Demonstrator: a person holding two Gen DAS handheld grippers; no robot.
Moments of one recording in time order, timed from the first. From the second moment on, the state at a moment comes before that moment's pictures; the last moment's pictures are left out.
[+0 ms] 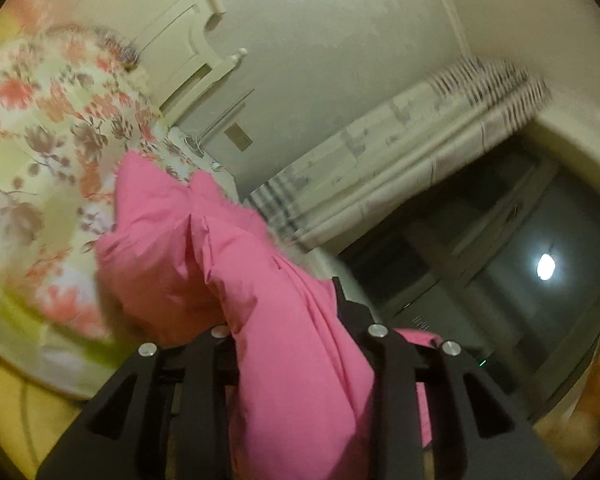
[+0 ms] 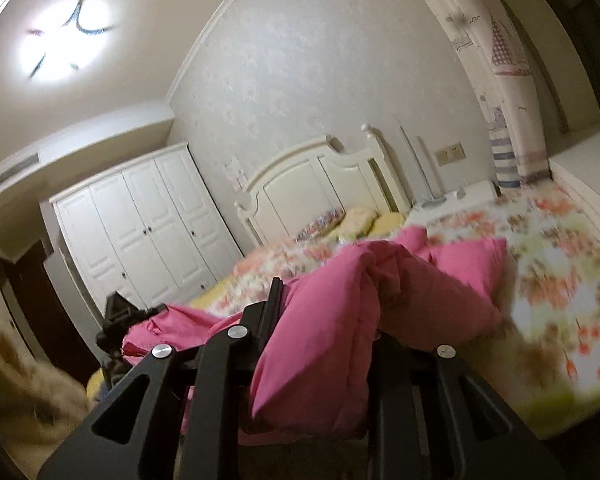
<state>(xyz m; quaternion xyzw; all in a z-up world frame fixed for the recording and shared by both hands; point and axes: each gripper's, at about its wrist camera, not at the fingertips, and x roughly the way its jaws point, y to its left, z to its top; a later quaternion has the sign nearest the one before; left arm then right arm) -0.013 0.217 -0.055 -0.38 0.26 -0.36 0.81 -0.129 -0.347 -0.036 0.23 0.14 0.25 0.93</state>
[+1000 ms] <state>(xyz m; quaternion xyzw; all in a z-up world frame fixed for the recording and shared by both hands) 0.269 0.129 -0.024 -0.21 0.32 -0.19 0.90 0.195 -0.348 -0.075 0.22 0.26 0.17 0.93</state>
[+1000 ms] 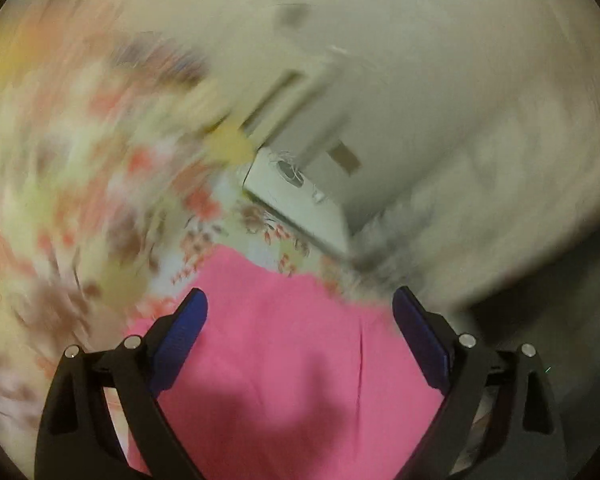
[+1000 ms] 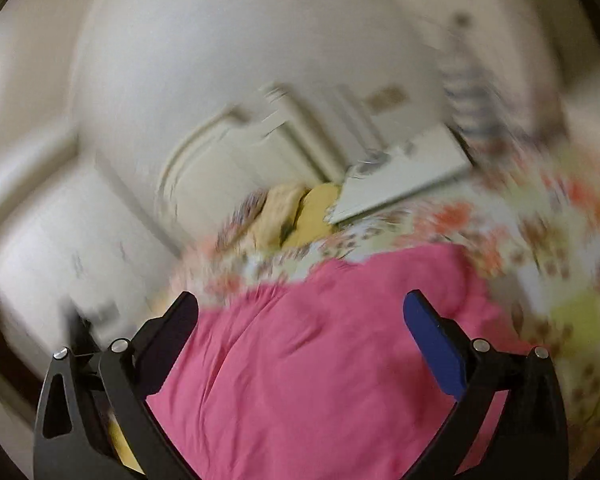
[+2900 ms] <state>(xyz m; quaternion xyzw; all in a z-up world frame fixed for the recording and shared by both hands) 0.325 -0.056 -0.149 0.12 0.40 -0.10 0.90 0.303 -0.220 -0.185 -0.07 0.48 0.05 0.87</state>
